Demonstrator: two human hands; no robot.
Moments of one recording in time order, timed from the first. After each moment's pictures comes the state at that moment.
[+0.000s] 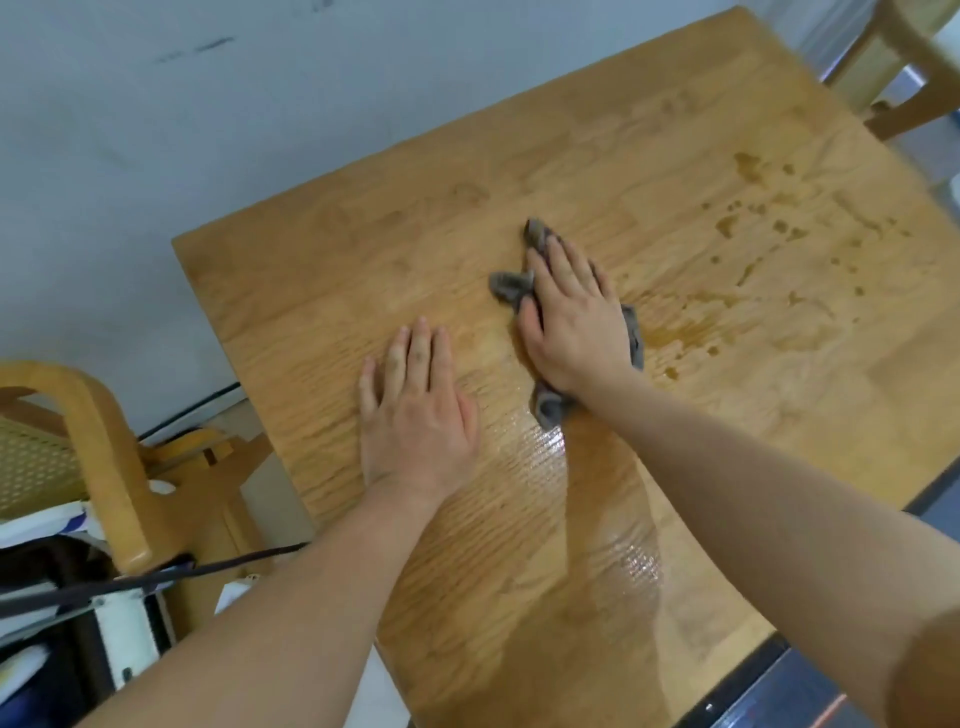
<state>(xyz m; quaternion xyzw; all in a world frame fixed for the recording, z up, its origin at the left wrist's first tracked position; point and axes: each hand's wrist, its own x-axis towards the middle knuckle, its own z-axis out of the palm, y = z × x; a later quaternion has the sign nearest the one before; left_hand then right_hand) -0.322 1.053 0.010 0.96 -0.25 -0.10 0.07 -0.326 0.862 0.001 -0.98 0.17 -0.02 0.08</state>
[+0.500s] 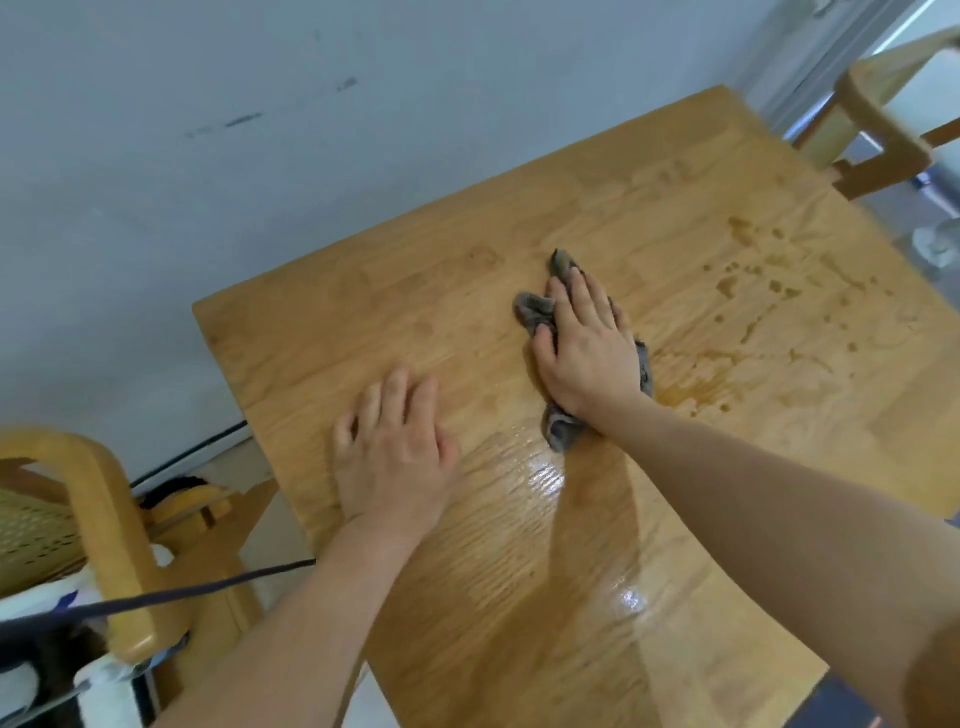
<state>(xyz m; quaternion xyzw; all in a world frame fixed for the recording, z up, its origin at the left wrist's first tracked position) -0.277 1.079 0.015 0.97 -0.23 -0.08 0.10 -0.290 0.854 0.009 -0.97 0.24 0.03 0.07</state>
